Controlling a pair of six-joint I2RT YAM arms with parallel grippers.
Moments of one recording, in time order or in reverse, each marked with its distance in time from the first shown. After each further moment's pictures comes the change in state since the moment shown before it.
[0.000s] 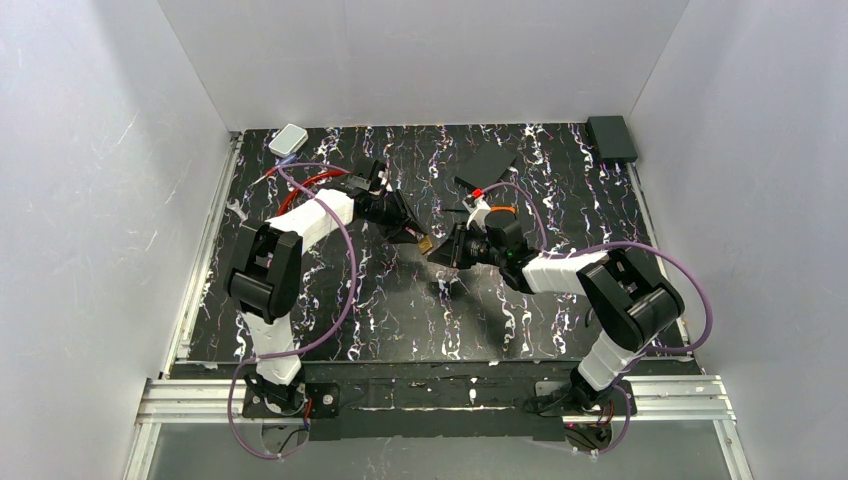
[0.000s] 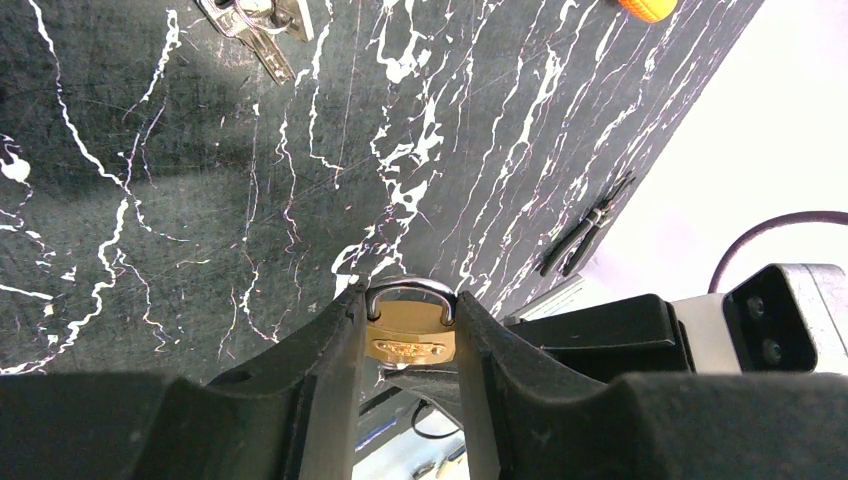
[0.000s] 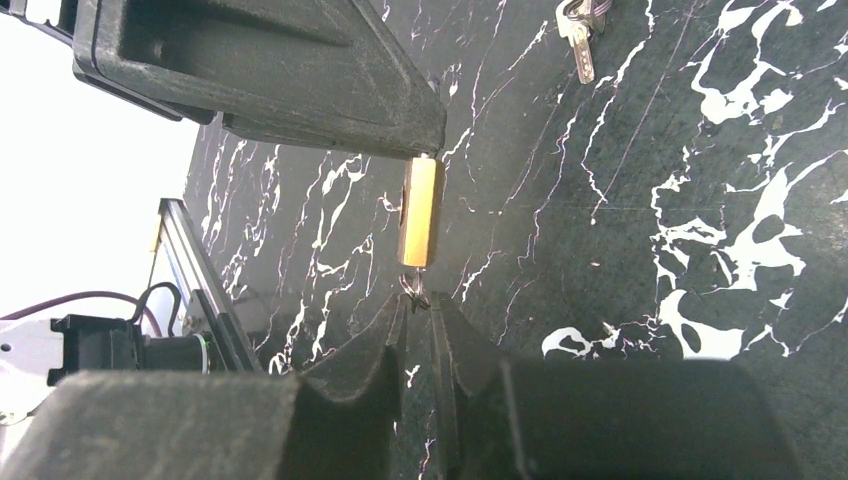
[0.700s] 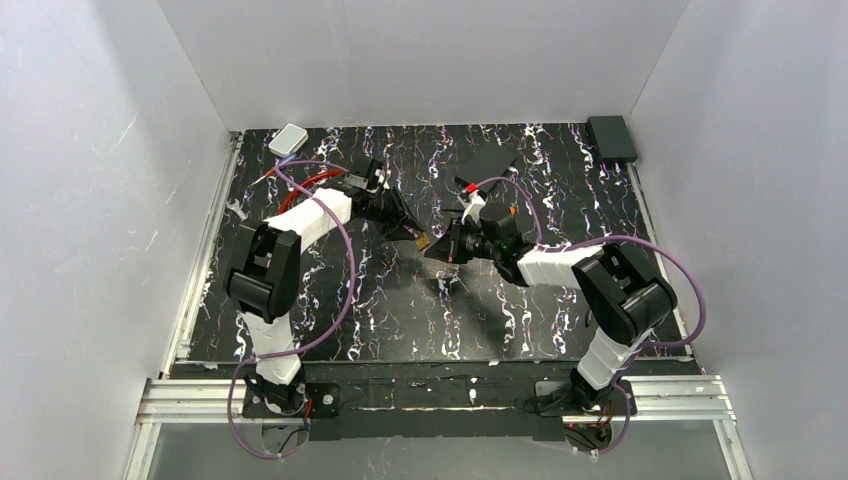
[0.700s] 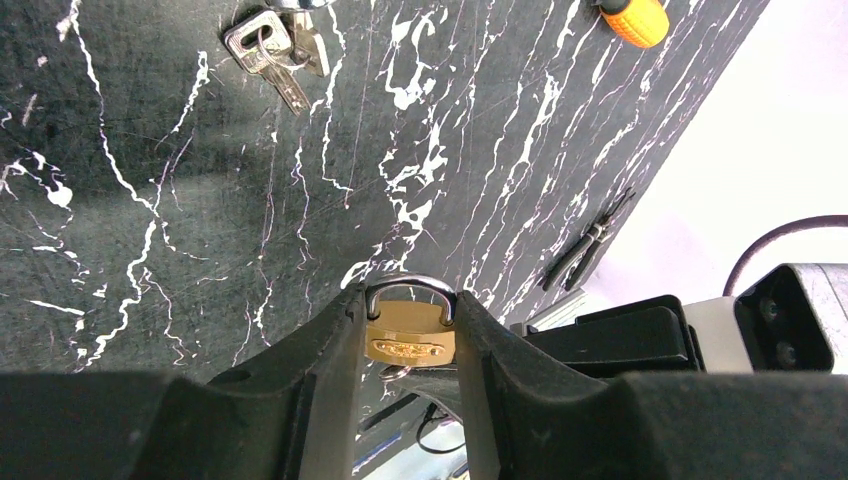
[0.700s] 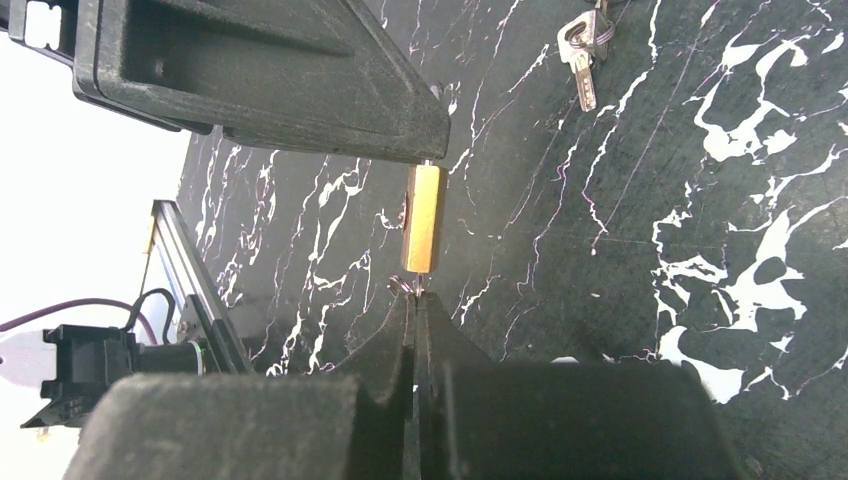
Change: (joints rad) left arm 0.014 0.000 0.000 0.017 -0.018 0.009; right arm 0.000 0.040 0.073 -0.050 -0.001 -0.019
